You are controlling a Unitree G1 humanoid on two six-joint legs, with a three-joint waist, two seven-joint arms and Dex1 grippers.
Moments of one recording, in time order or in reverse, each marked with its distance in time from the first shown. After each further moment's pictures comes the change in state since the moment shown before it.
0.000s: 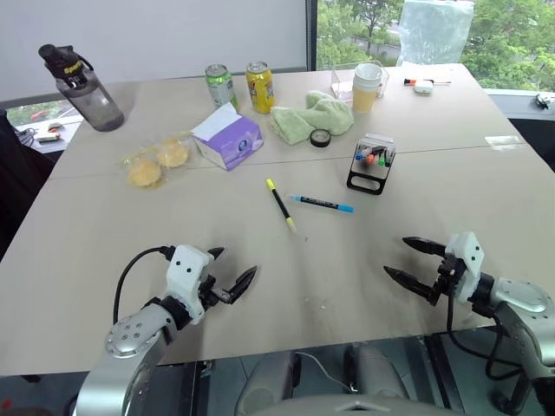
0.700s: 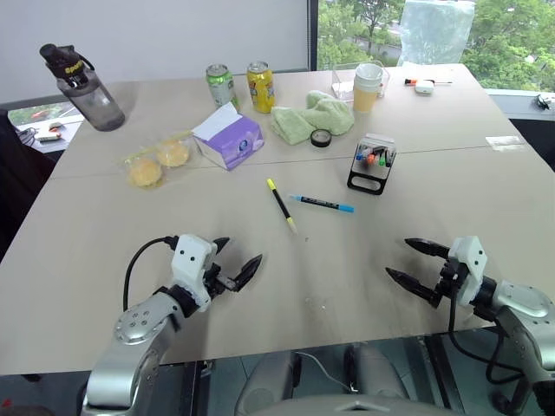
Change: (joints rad) left arm -0.110 -0.063 -0.003 0.029 -0.046 0.049 0.044; right arm 0.021 0.008 -0.007 0.022 -0.003 -0.062 0.005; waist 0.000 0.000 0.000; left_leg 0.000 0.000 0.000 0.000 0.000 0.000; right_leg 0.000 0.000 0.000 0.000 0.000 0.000
